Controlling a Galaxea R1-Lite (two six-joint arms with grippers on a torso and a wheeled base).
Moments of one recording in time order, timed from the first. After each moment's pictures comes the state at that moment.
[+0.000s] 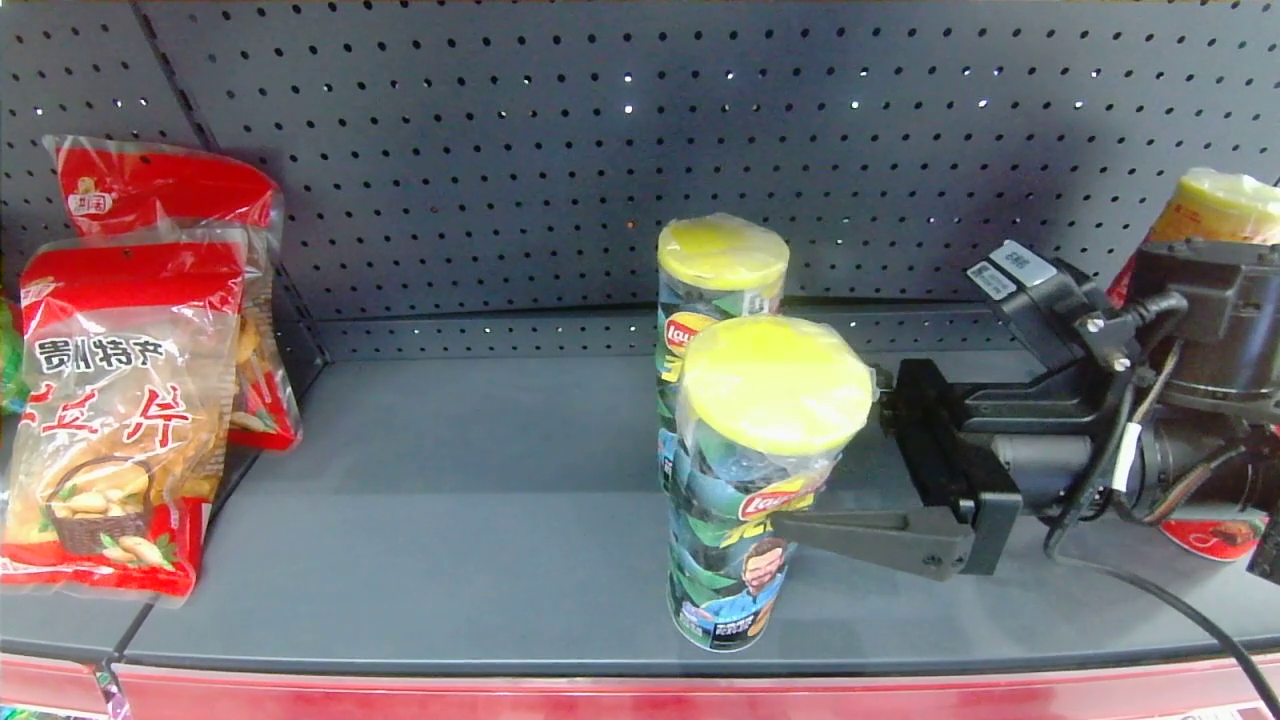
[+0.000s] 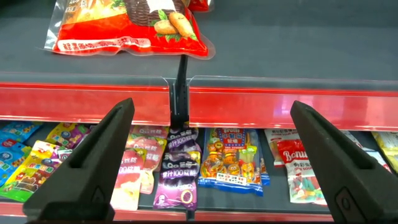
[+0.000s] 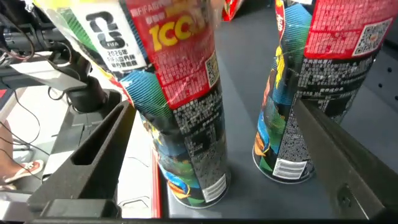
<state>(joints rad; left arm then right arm) 0.00 0.00 0.00 0.01 0.03 -0.02 0.53 1.54 -0.75 -0.61 0.84 -0.17</state>
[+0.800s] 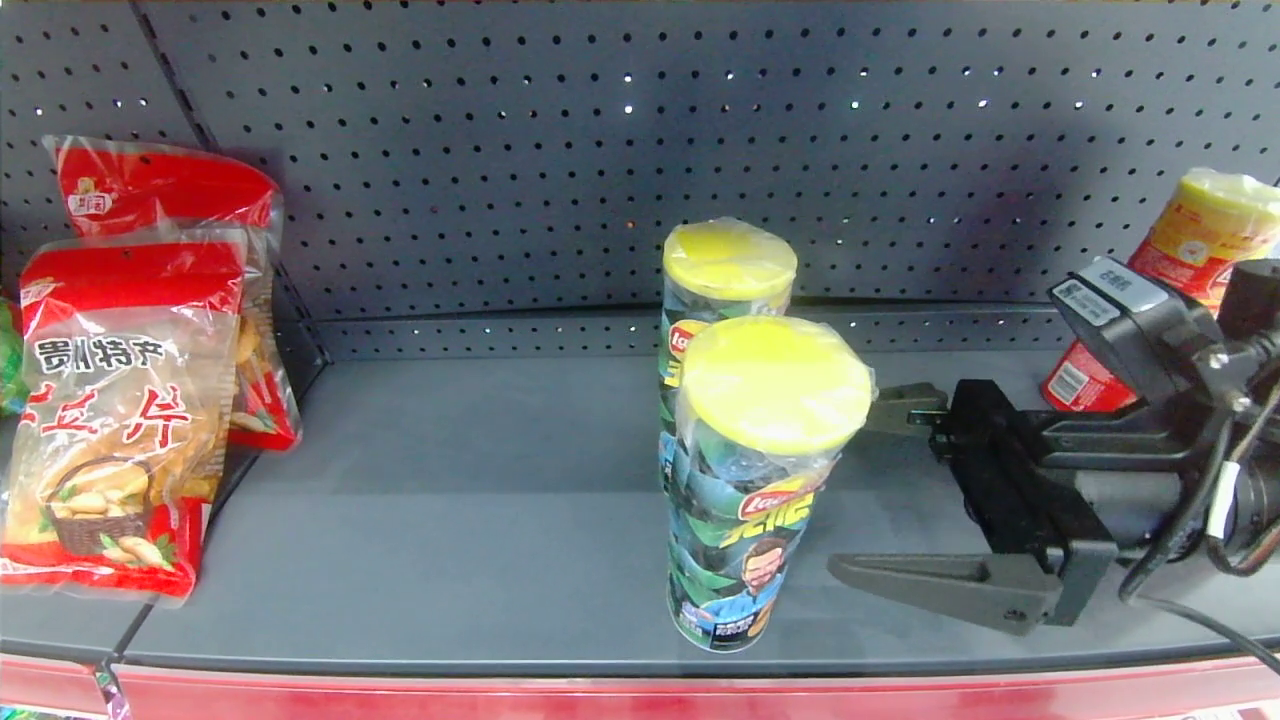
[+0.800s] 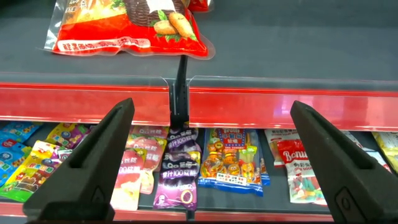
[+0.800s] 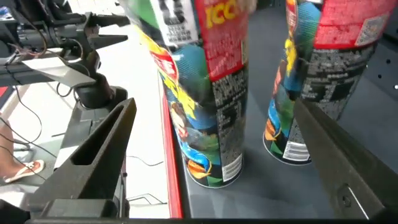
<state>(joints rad) 0.00 0.00 0.00 0.01 0.03 -0.01 0.53 1.44 -0.66 -0.61 0.84 -0.17</state>
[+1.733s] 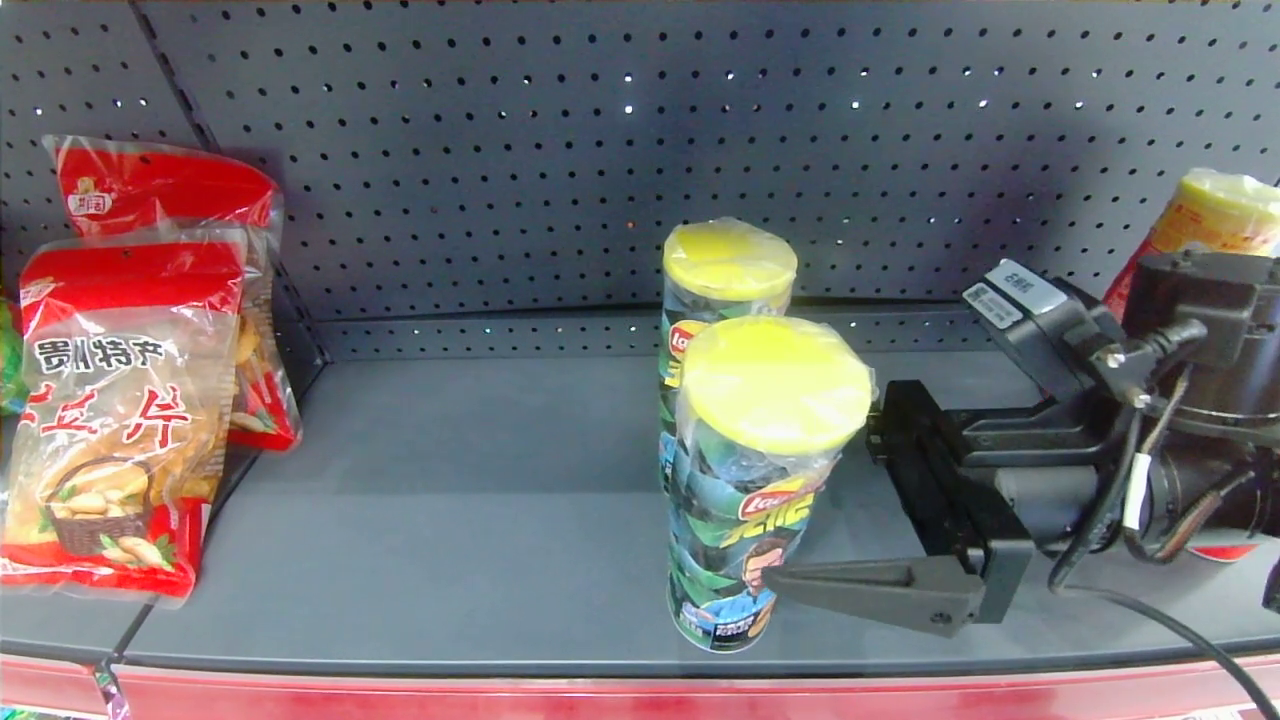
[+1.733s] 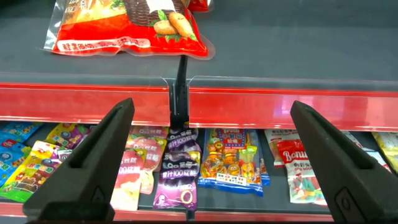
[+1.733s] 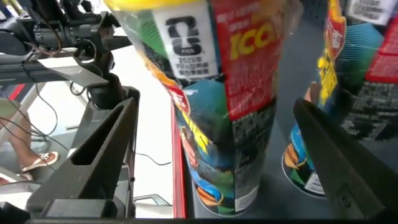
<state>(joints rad) 0.00 0.00 0.00 0.01 0.03 -0.02 0.61 1.53 -0.74 -0.61 0.84 -0.17</state>
